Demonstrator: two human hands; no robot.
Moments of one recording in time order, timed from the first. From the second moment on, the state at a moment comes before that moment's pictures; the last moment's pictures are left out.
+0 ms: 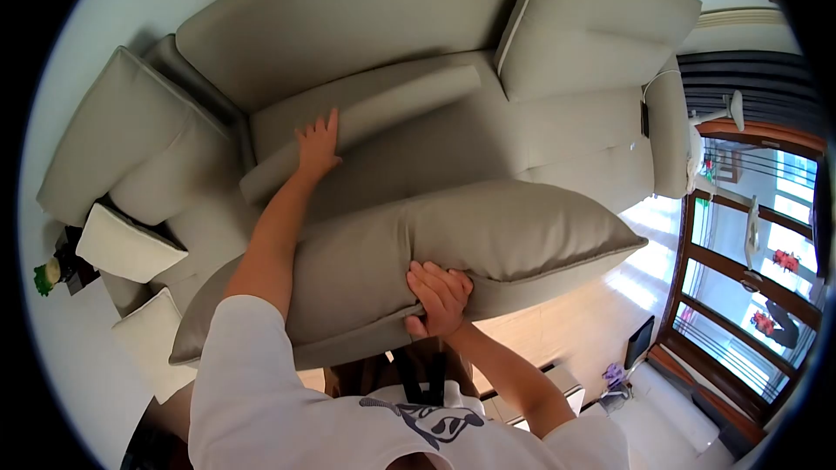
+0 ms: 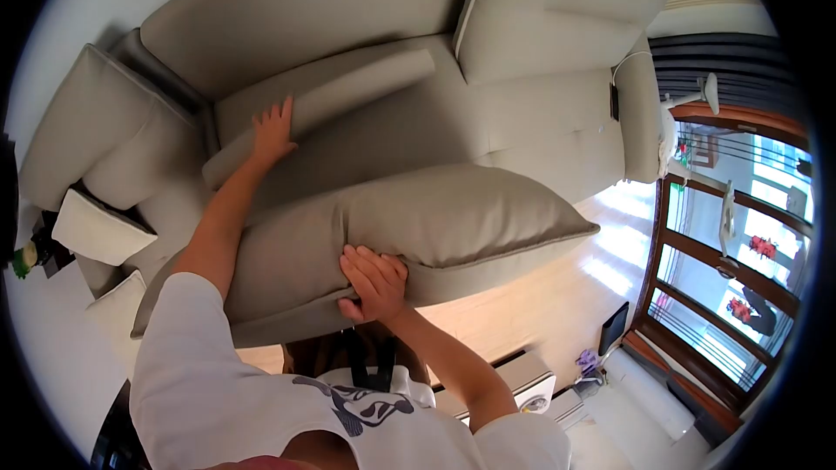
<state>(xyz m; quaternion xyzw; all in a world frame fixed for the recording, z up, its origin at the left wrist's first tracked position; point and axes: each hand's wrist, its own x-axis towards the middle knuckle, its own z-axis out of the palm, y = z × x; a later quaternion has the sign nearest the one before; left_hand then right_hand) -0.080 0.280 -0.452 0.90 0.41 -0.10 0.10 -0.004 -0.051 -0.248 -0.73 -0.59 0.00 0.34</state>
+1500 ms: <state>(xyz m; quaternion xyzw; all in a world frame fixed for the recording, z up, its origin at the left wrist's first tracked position) -0.071 0.446 -0.179 0.94 0.33 0.06 -0.04 -0.003 -0.039 -0.219 -0.72 -0.59 0.03 0.38</state>
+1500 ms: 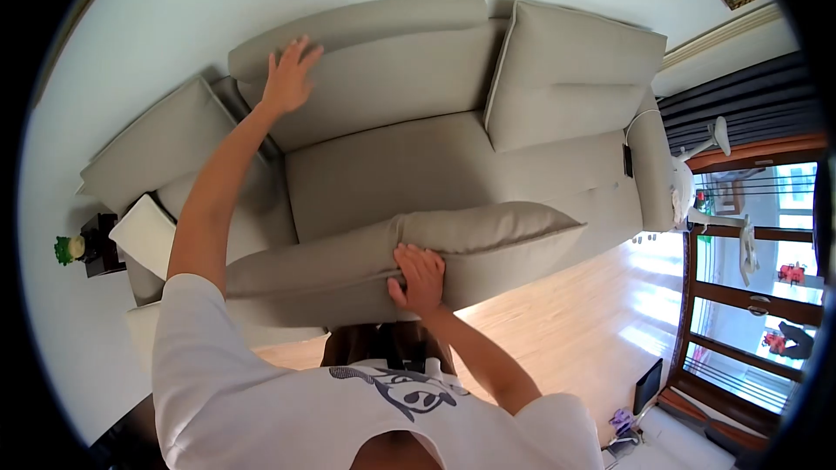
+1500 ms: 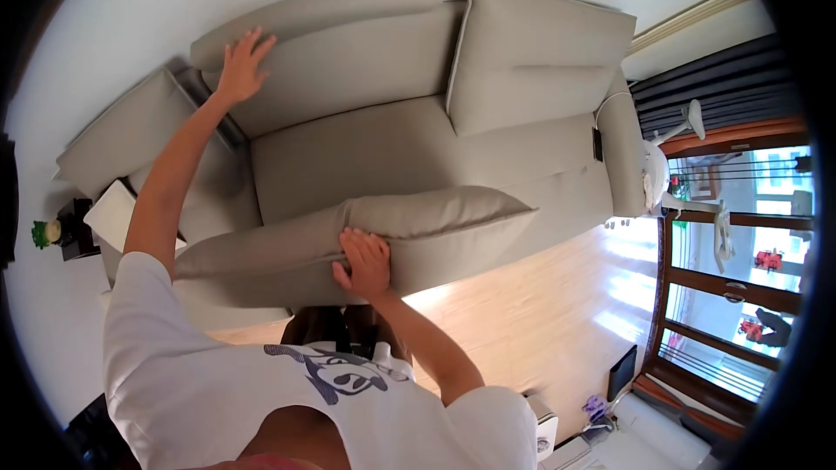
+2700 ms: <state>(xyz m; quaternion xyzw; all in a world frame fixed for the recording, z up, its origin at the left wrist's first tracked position) -0.318 0.164 -0.179 0.68 0.50 -0.11 0.52 0.133 -0.102 -0.155 -0.70 -0.65 0.06 0.27</state>
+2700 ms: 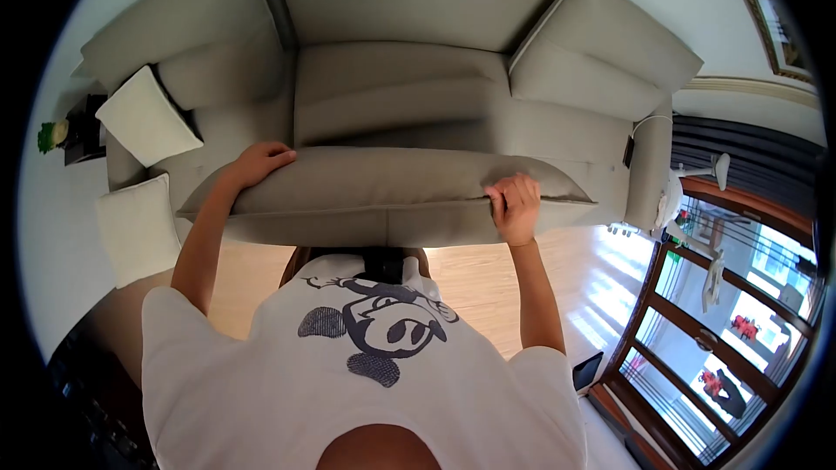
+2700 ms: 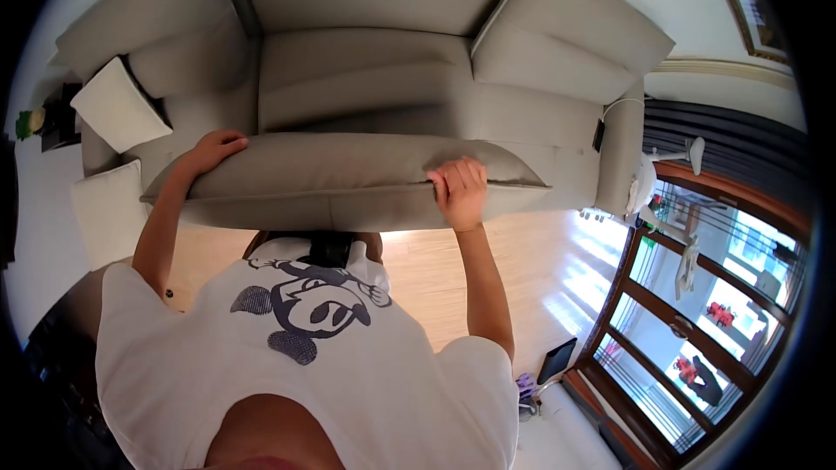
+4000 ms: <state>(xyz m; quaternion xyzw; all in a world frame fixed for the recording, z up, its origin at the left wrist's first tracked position) -0.300 0.227 -0.311 0.78 0.46 -0.15 0.39 0.029 -0.023 -0.144 -0.70 -0.67 0.14 0.19</state>
